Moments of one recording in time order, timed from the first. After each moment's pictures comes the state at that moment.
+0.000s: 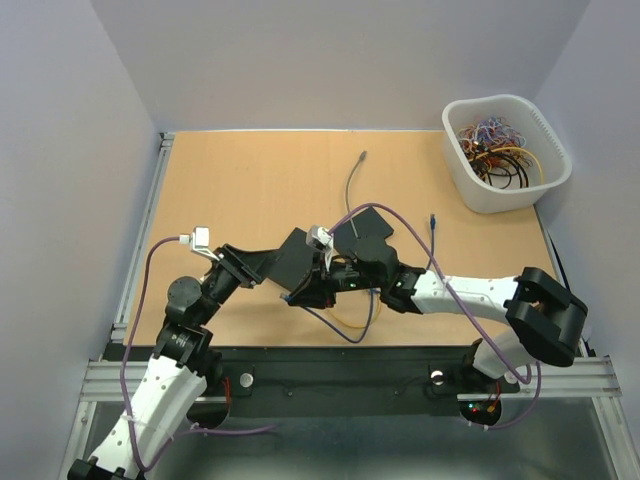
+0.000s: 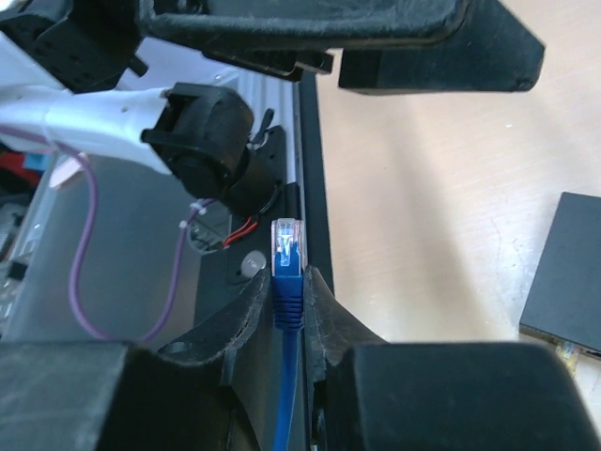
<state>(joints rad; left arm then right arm) -0.34 0.36 0.23 0.21 0.30 -1.01 1.01 1.47 0.77 0.57 -0.59 0.37</state>
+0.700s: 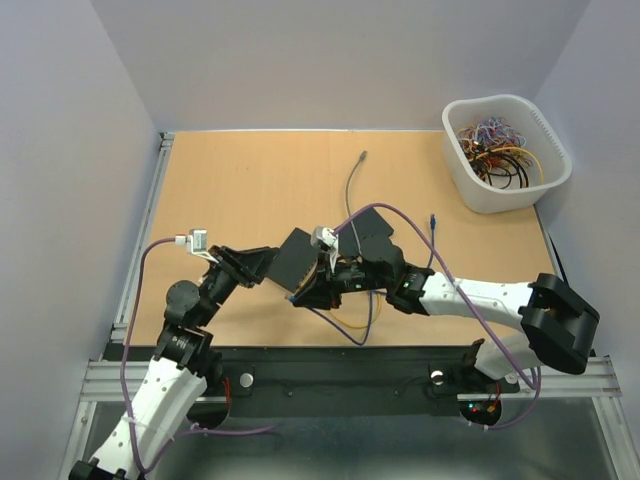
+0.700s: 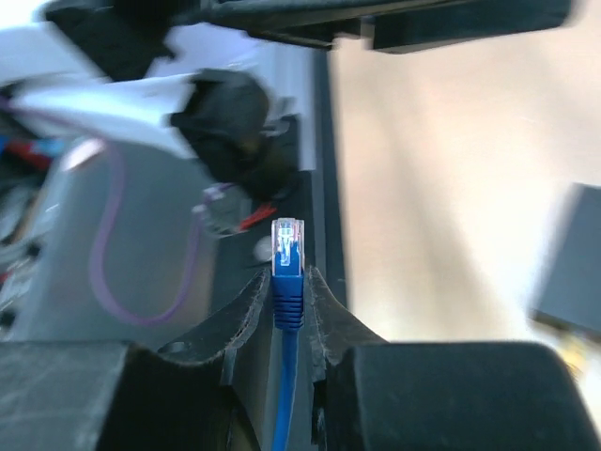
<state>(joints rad) -0.34 0.31 0.20 0.27 0.29 -0.90 1.00 1.40 0.75 0.52 -0.66 0.36</state>
